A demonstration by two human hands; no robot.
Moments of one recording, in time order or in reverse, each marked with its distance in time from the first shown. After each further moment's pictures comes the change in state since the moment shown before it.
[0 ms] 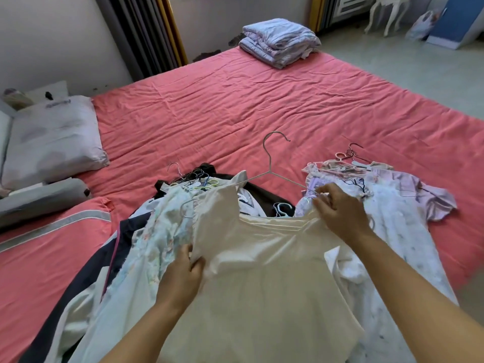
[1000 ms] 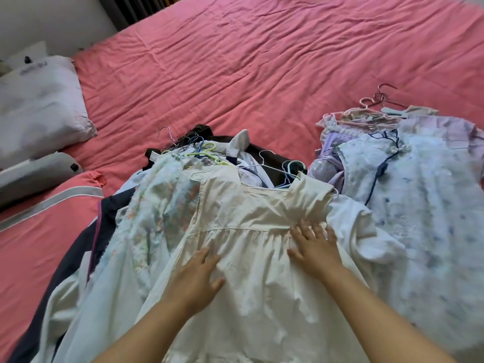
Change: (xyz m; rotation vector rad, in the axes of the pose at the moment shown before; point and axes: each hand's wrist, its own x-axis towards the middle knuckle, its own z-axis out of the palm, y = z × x) left_hand 0.038 -0.052 0.081 0.620 -0.436 0.111; right_hand -0.043 0.104 0.186 -0.554 -0.588 -0.084
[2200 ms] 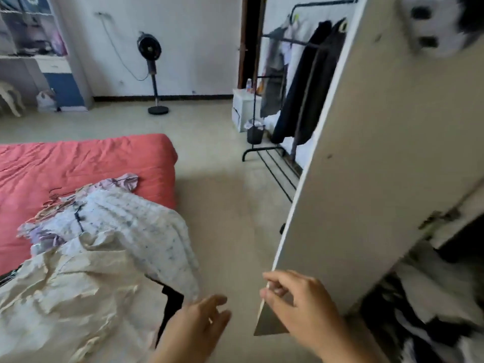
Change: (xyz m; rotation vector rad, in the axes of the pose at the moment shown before) left_hand -0.421 0.088 0.106 0.150 -0.156 1.367; right_hand -0.679 -0.234 0.032 0.643 1.077 1.041
